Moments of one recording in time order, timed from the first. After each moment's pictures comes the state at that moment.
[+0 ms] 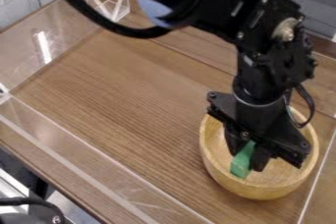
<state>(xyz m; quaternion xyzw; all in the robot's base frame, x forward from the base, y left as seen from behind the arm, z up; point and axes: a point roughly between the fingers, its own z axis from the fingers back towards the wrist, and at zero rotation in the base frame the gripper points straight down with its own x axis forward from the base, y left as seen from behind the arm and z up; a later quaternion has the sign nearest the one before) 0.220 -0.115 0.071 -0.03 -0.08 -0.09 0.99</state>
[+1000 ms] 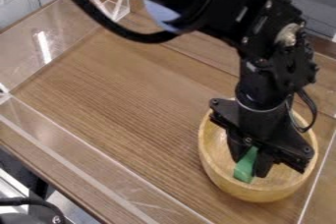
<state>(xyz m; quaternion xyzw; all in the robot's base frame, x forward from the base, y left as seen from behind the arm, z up) 0.219 -0.118 0.065 -0.04 -0.07 -0.08 0.99</state>
